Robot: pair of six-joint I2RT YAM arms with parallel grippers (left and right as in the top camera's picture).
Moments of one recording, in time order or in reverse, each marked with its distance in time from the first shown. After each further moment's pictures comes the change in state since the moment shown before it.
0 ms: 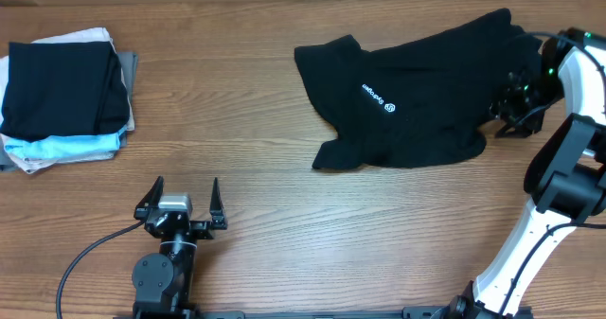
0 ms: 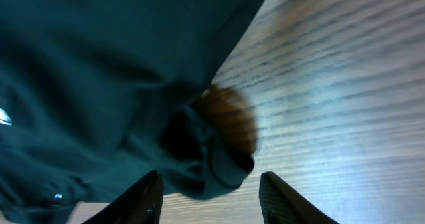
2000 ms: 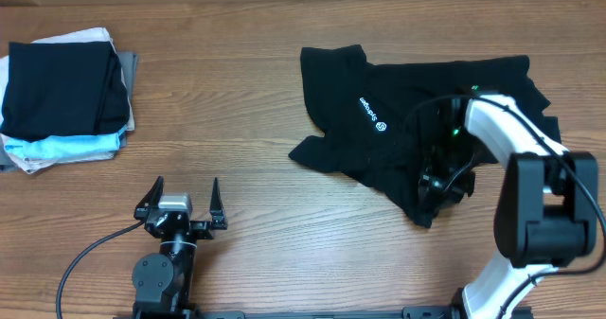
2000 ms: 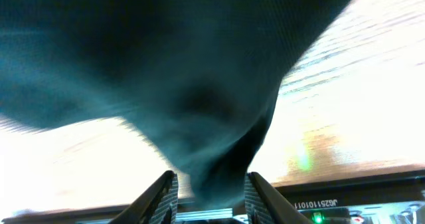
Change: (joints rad) left arm 0.000 0.000 0.000 0.000 0.000 0.000; right arm 0.393 -0.420 -0.688 0.036 0.072 0.314
